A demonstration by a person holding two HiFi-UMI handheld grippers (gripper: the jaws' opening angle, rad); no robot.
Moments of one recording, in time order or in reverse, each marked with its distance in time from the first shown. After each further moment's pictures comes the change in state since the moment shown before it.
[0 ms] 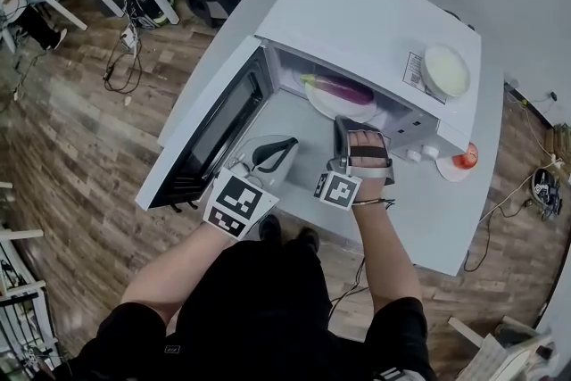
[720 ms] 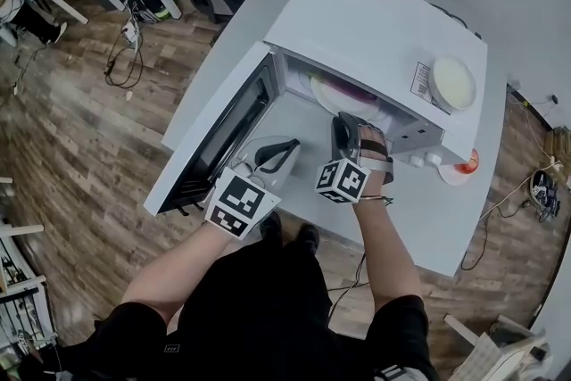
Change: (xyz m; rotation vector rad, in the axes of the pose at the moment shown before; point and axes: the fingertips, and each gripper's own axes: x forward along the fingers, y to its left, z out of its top) left arm -0.004 0.013 0.001 -0.033 0.029 -0.012; right arm 0.015 -0.005 0.012 0.324 -0.036 0.166
